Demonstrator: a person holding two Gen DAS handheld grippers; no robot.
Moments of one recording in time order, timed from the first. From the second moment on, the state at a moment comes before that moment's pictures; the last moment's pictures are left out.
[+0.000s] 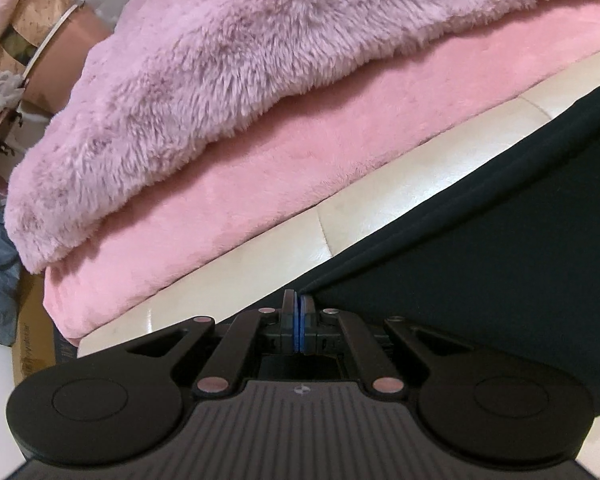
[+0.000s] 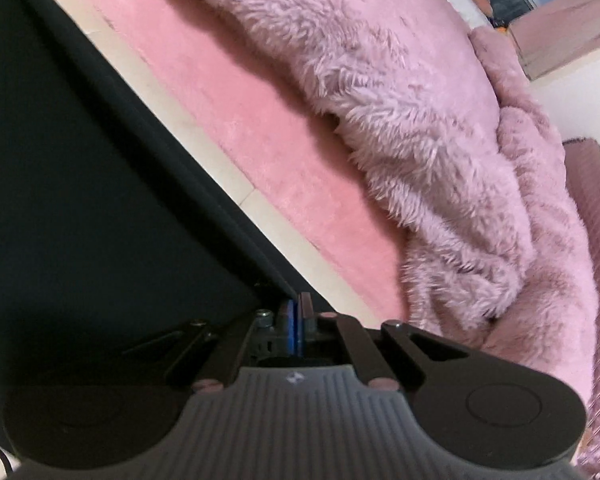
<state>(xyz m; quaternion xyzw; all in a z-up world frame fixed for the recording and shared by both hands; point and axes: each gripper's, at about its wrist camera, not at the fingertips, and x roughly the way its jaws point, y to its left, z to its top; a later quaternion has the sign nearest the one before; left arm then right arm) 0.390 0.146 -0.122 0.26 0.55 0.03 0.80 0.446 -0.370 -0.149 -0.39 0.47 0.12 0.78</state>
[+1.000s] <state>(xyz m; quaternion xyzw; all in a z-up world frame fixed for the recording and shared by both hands) 0.388 0.144 -0.136 0.24 0.48 0.08 0.84 0.446 -0.371 -0.167 -0.35 0.43 0.05 0.83</state>
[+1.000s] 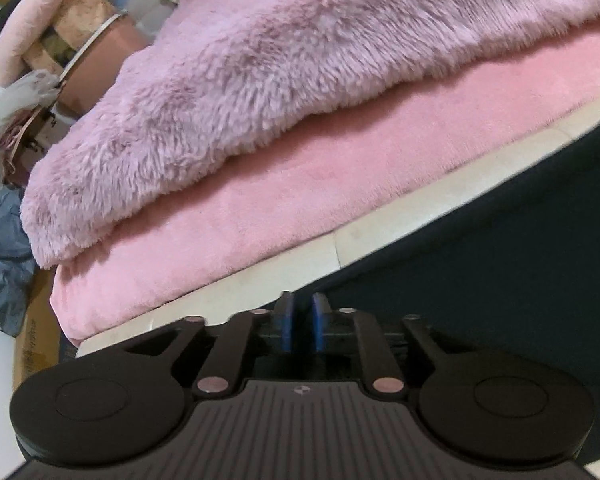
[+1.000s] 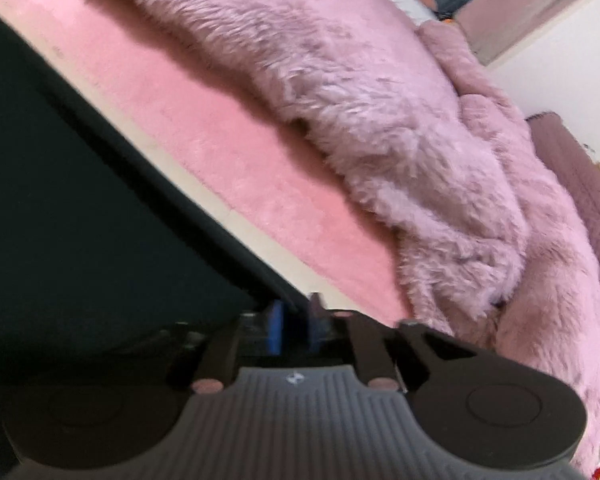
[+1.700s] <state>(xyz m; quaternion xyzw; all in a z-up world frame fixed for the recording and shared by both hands) 0.315 0.088 -0.116 0.09 0.46 0.00 0.88 0.263 -0.528 -0.137 0.32 0.34 -0.17 0.87</state>
